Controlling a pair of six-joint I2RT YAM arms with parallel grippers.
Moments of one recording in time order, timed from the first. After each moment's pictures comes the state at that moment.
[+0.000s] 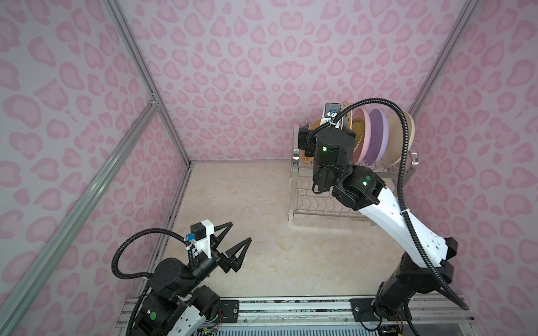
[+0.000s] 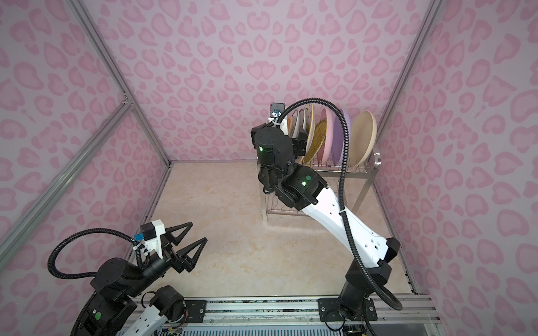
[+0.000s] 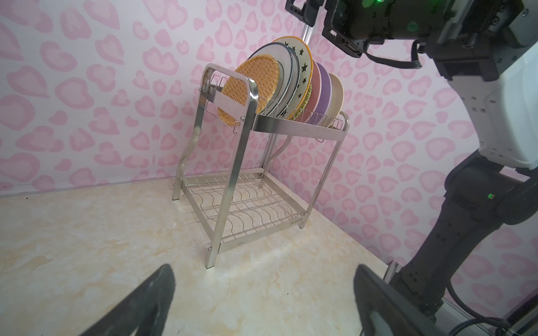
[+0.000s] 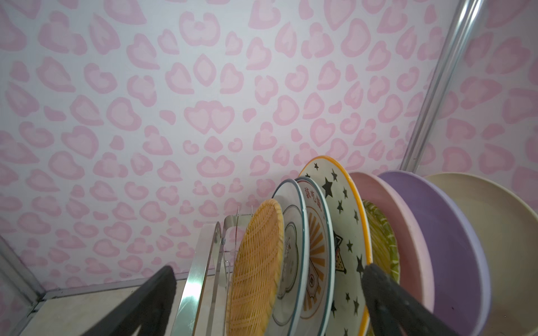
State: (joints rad) left arm -0.58 0.17 0.63 -0.40 0.19 -0.33; right arm 0.94 1.63 2.07 -0.48 1.04 0.03
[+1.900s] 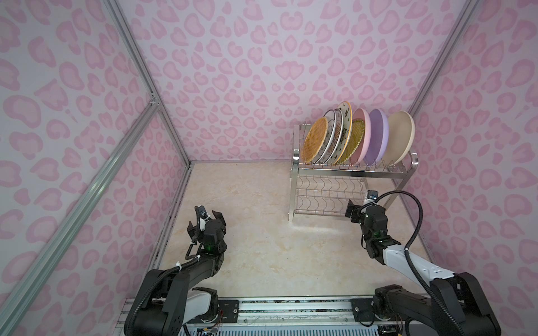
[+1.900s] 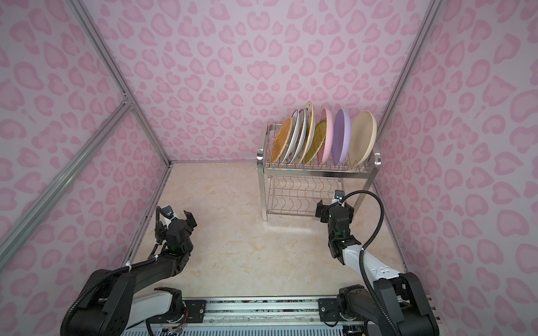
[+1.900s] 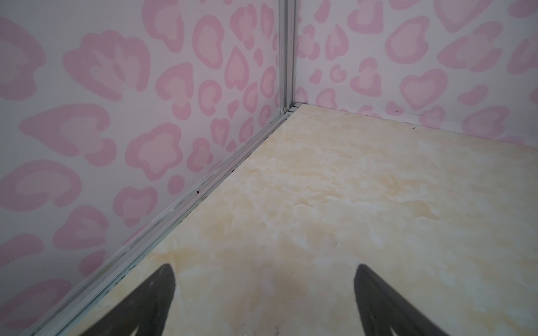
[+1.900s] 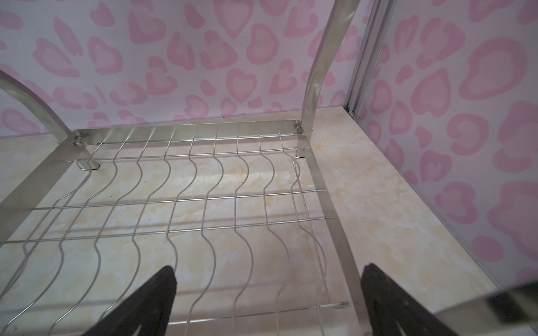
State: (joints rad) left arm -0.17 1.26 0.23 0.73 -0.71 -0.15; right arm 0.19 1.18 0.40 0.45 0.36 0.14
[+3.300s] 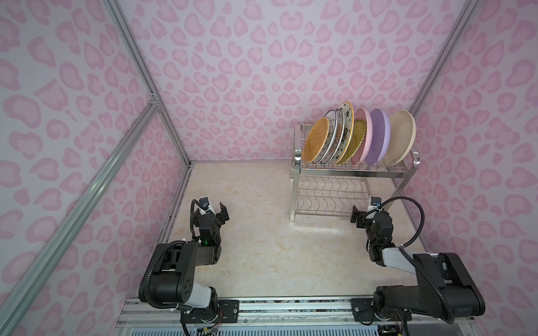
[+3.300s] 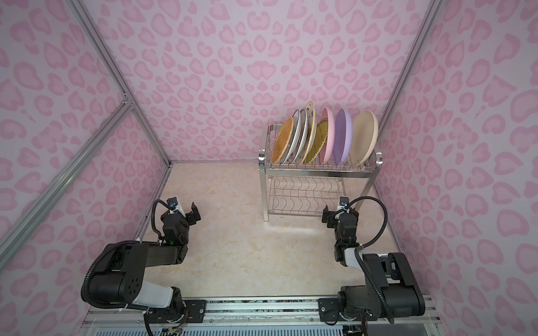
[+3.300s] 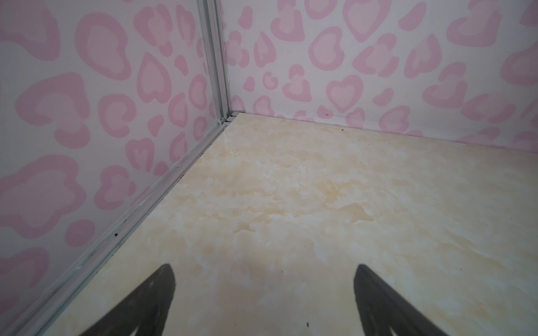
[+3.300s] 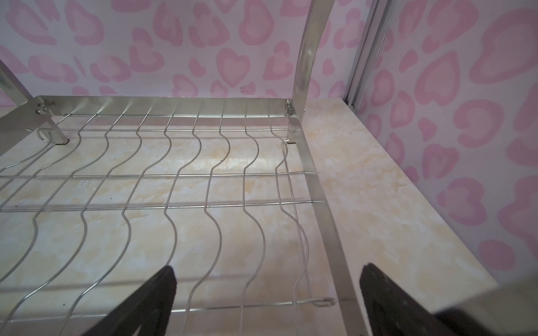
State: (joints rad) left arm -0.03 1.48 0.29 0.95 -0.33 -0.08; right arm 0.03 1.36 0.27 0.80 0.17 0.03
